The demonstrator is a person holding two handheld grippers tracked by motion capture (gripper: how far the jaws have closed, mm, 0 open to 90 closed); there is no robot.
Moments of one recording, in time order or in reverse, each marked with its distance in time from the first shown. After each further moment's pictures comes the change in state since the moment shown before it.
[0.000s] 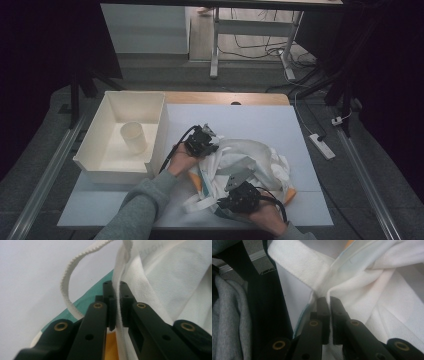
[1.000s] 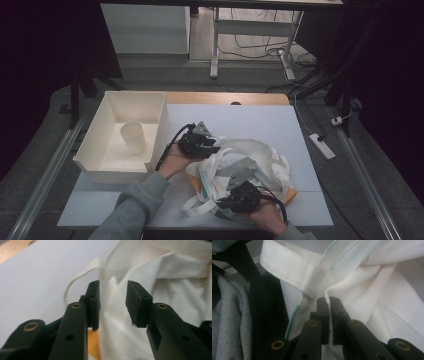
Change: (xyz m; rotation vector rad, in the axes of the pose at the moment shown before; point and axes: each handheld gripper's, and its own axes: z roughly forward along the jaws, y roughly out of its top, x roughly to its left) left arm -0.024 0.003 -0.054 -0.143 -0.038 0.072; right arm -0.006 -0.005 0.003 -0.019 0.028 0.013
